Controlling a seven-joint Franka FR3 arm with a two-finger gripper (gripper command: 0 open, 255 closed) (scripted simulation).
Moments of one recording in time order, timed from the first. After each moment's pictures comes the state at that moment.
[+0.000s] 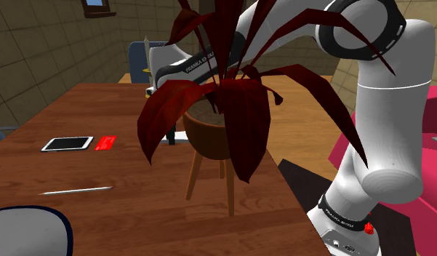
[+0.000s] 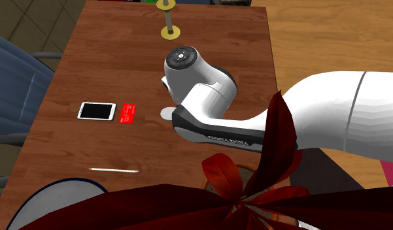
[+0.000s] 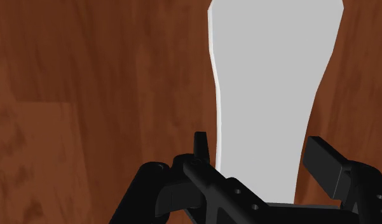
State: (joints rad) arm 0.16 0.34 0.10 -1.86 -0.07 2.20 -0.49
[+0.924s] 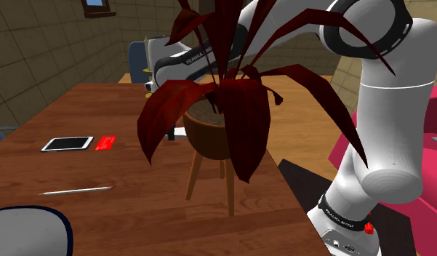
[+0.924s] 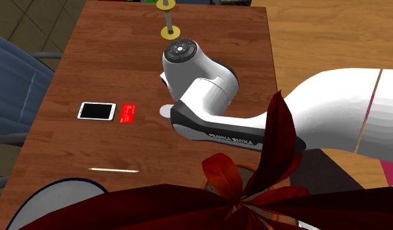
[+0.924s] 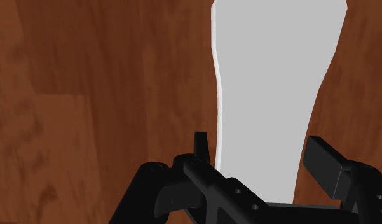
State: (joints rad) arm 0.16 0.31 0.10 -1.84 -0.06 2.15 -0.49
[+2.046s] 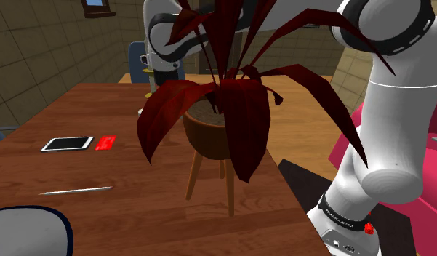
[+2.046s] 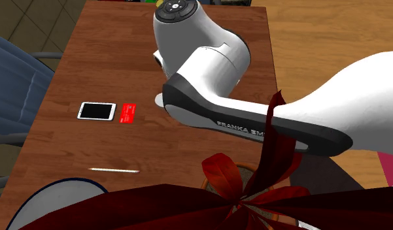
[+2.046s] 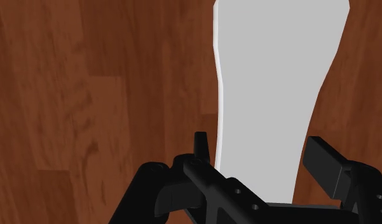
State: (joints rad) arm 0.15 0.23 0.11 -1.72 -0.05 1.95 -0.50
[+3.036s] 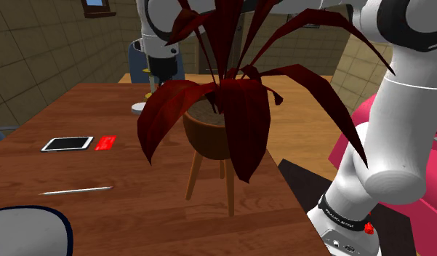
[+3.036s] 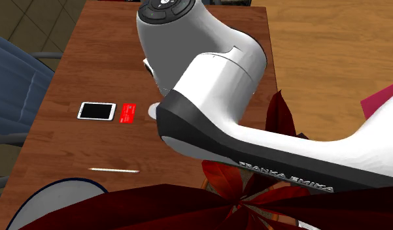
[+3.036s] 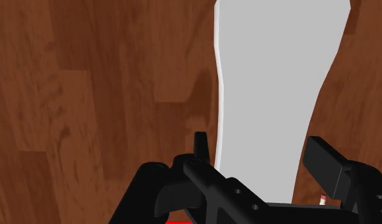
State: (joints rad) arm 0.20 0.11 0.15 -1.75 -0.04 1.85 -0.42
